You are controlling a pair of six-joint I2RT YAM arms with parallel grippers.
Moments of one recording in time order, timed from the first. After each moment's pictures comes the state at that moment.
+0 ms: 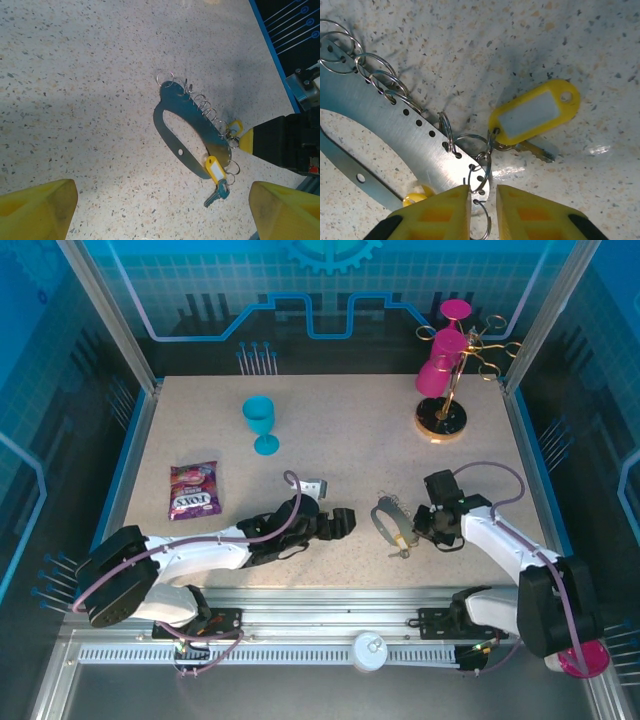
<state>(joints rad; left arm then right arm) -0.94 1.37 0.65 0.15 -0.13 -0.85 0.25 1.21 0.61 -0.67 -0.05 0.69</state>
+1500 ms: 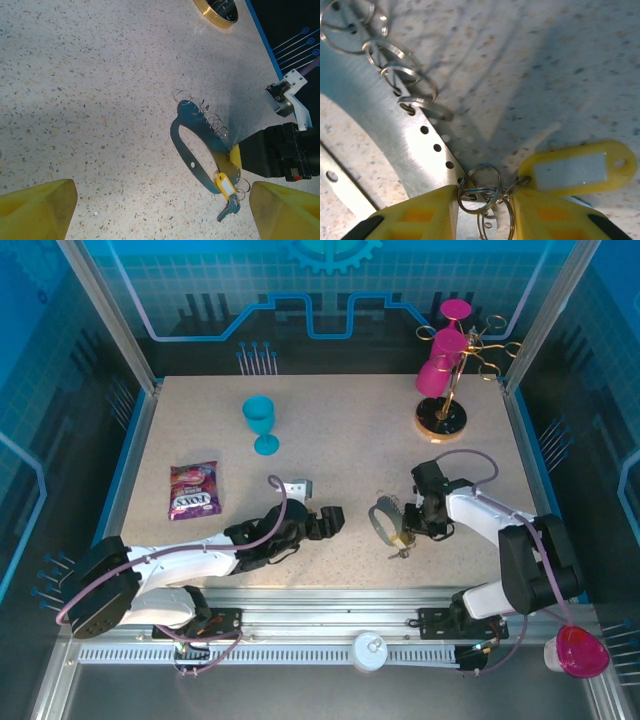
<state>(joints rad) -0.94 1.26 0.57 0.14 -0.24 -0.88 0.30 1.43 0.72 -0.67 -0.09 0.44</state>
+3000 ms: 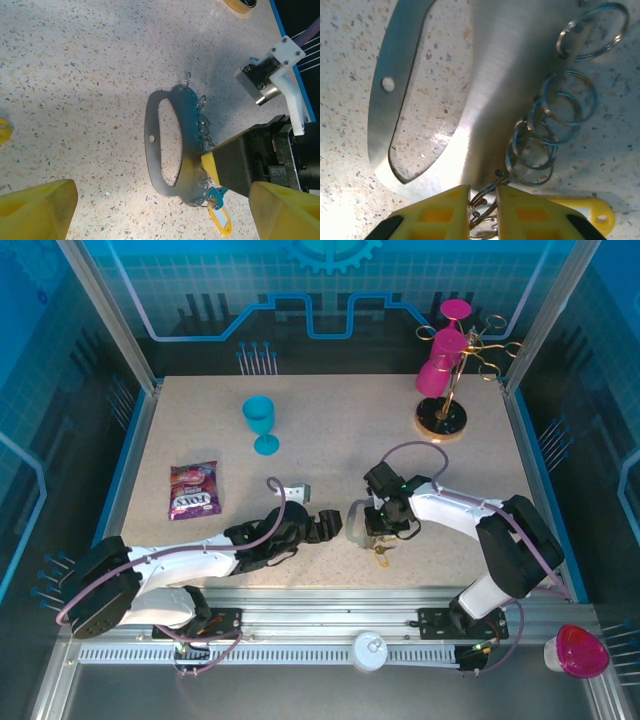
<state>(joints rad) -0.94 1.27 0.56 0.09 -0.22 -0.93 0.60 1.57 0.87 -0.63 -0.10 0.47</state>
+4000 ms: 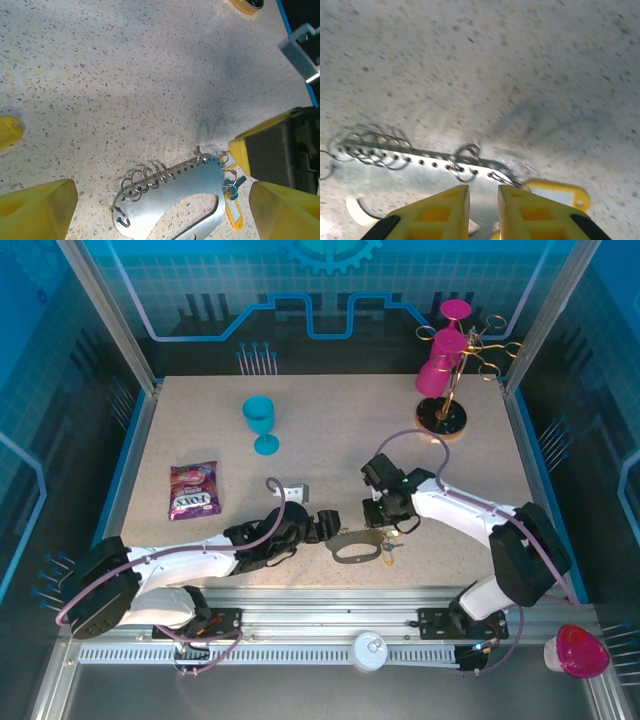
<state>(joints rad) -0.94 1.26 0.56 0.07 -0.24 -0.93 0.62 1.49 0.92 -0.73 0.00 0.43</state>
